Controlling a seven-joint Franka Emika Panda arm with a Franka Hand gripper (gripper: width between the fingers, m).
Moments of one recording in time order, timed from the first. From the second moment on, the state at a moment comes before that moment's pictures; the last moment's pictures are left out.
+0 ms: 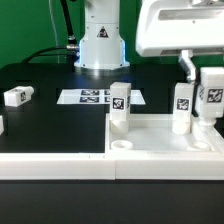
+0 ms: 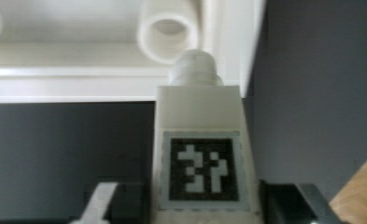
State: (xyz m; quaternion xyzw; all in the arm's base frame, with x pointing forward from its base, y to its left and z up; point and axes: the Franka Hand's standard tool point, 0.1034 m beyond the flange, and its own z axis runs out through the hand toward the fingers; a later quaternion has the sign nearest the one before) arm 0.662 0.106 0.118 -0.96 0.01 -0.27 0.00
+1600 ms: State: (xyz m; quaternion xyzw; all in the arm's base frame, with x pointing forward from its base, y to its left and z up) arm 0.659 0.108 0.082 -0.96 -0.01 -0.27 -0.01
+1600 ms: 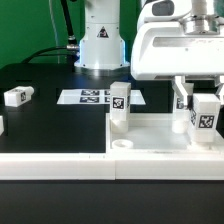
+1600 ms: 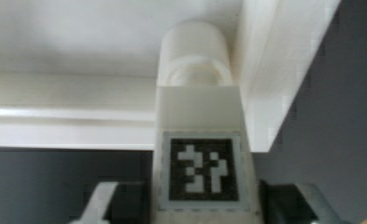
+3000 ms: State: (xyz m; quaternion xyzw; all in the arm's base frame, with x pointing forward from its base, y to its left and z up) arm 0.659 0.107 0.079 -0.96 -0.01 -0.26 -0.01
